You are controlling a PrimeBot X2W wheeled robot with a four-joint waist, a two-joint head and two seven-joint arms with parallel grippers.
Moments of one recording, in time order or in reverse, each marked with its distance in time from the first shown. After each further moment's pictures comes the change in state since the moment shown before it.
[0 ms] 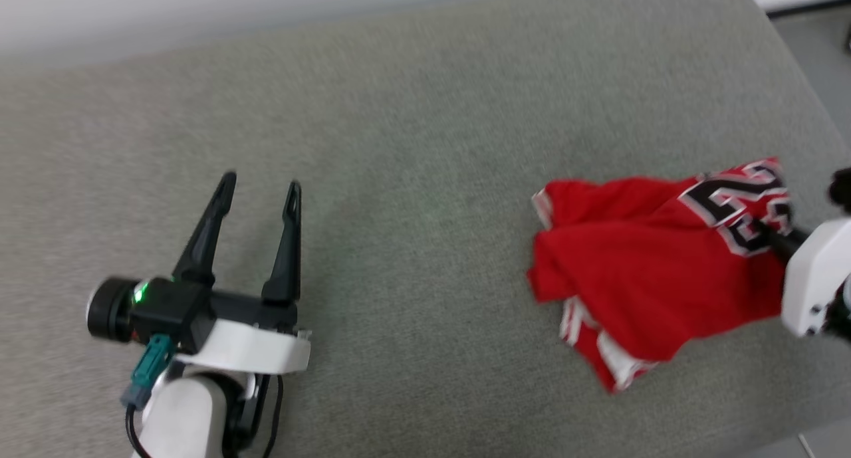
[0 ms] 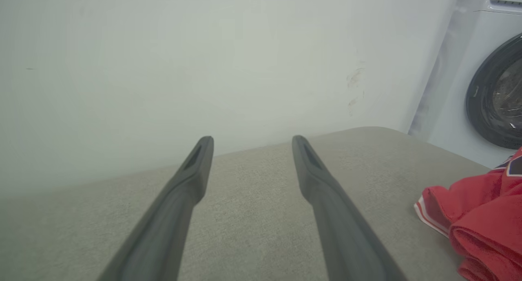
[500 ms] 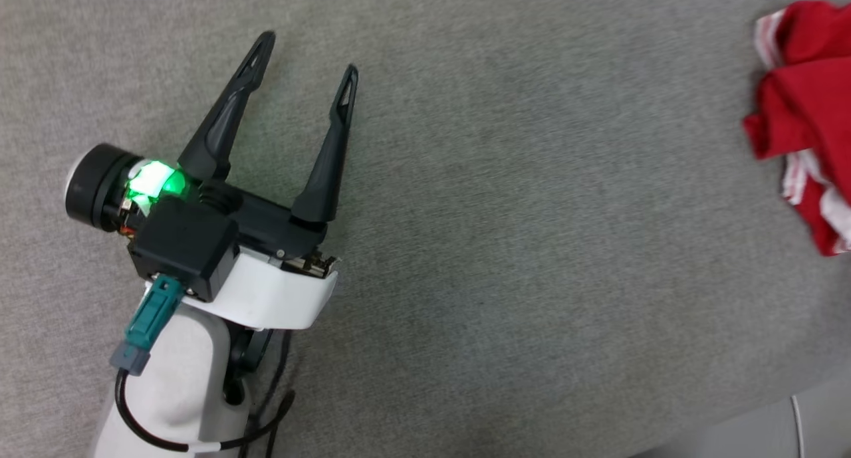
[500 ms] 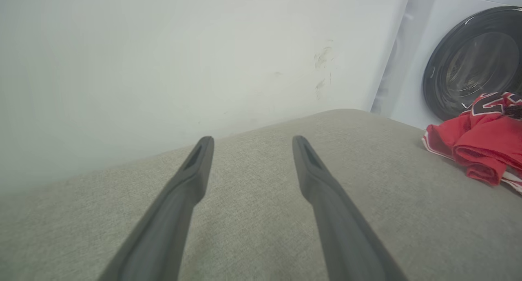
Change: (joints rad) left arm -0.241 0.069 -0.122 -0.197 0.054 -0.046 0.126; right arm -0.410 -0.060 -0.294 0.480 -0.243 0.000 -0.355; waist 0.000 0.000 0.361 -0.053
